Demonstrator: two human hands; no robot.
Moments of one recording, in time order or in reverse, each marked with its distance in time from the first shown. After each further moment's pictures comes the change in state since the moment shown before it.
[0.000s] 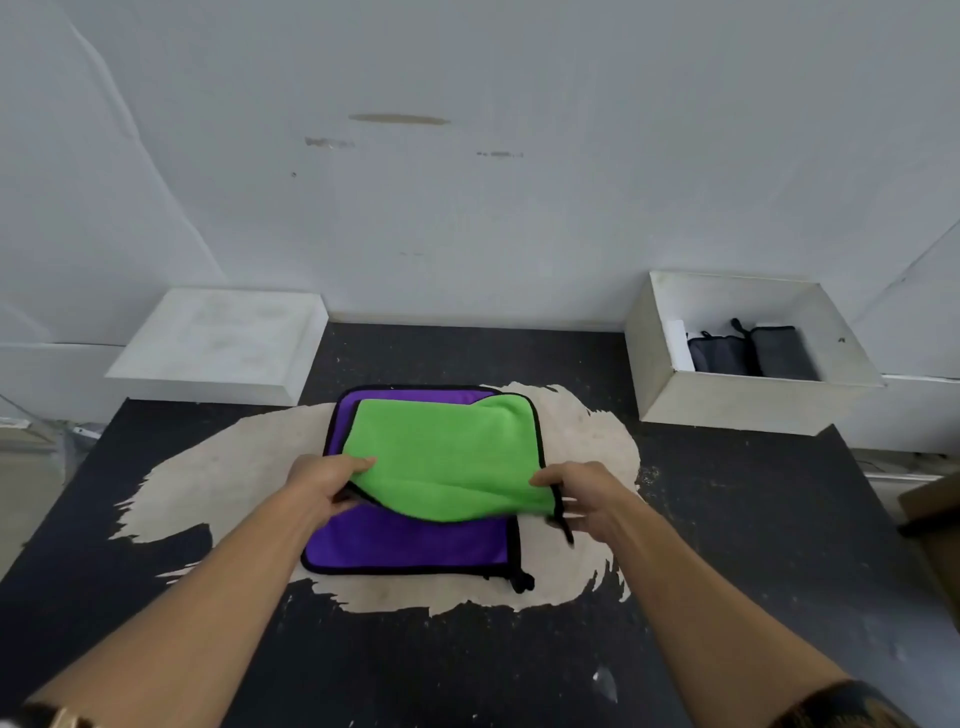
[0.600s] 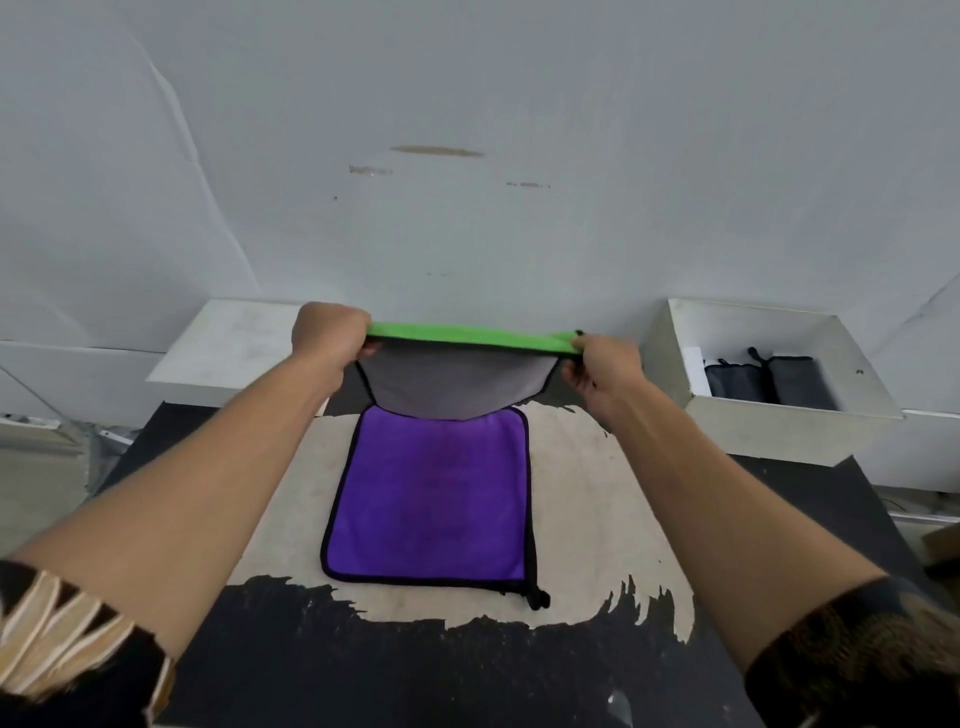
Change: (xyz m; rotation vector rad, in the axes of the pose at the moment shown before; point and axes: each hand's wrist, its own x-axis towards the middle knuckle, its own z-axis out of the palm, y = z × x) left_hand -0.038 0.156 -0.010 -0.066 0.159 0.595; right_hand -0.044 -0.150 0.027 0.462 0.115 -0.447
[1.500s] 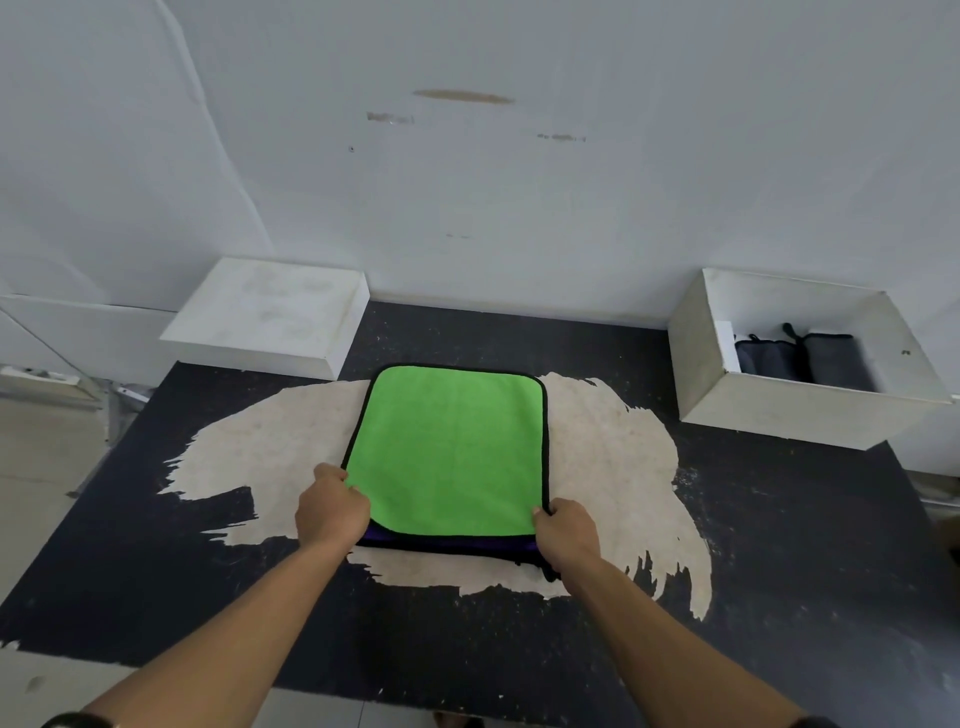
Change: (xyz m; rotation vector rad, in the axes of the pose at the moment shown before) left_hand -0.090 -0.219 -0.047 0.727 -0.034 -0.147; right_hand -0.047 0.220 -0.068 -1.014 -0.124 0.067
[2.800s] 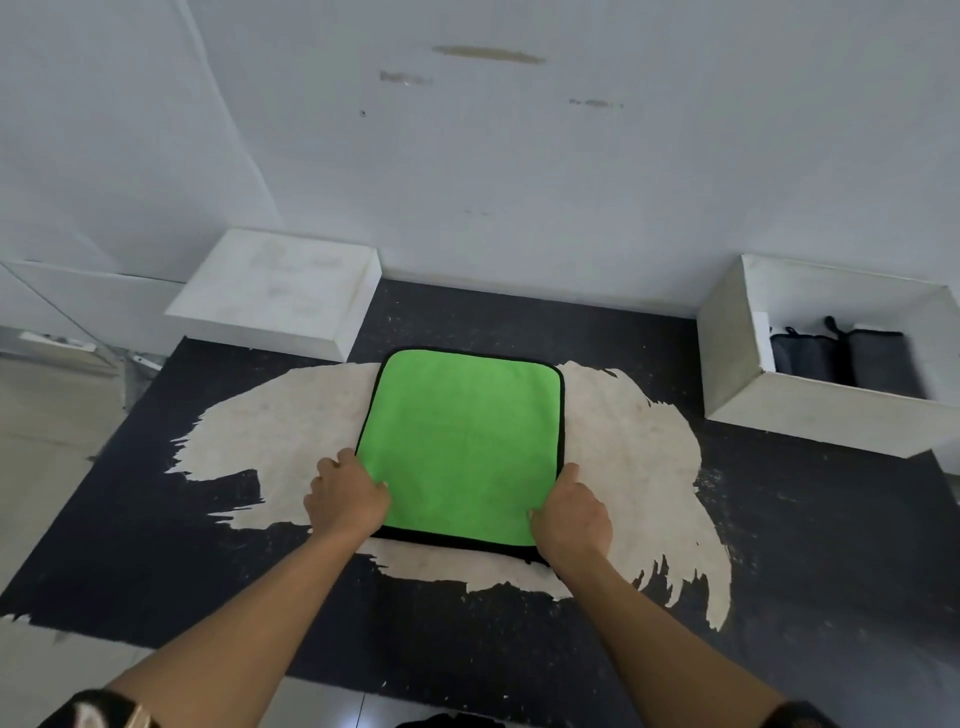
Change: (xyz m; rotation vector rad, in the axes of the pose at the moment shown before) left_hand -0.002 0.018 0.003 0.308 -0.110 0.012; right_hand 0.001 -0.025 0.004 -0.584 0.121 -0.087
